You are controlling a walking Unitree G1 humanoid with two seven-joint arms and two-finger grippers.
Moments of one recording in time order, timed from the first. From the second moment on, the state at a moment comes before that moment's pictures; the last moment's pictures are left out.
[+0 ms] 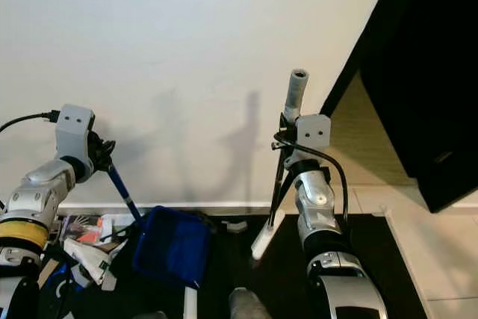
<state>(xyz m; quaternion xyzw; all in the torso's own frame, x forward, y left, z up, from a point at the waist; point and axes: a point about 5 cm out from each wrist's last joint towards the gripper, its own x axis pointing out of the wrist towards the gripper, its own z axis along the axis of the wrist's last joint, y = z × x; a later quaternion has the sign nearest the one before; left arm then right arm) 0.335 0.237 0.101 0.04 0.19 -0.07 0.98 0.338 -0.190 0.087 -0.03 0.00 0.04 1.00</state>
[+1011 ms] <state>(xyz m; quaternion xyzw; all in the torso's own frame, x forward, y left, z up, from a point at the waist) 0.335 0.235 0.100 0.04 0.19 -0.07 0.98 0.338 -0.189 0.087 -0.03 0.00 0.04 1.00</state>
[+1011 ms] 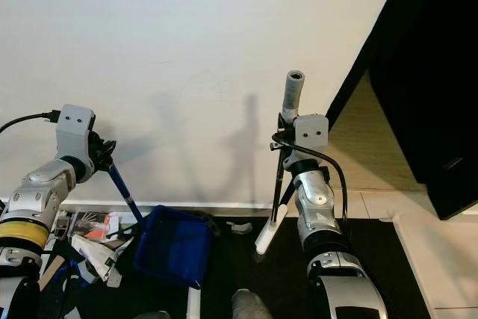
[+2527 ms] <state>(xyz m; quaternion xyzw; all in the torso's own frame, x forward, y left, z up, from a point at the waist) 0.336 0.235 0.096 0.04 0.20 -0.05 0.98 0.338 -0.188 0.086 -0.03 0.00 0.04 1.00</state>
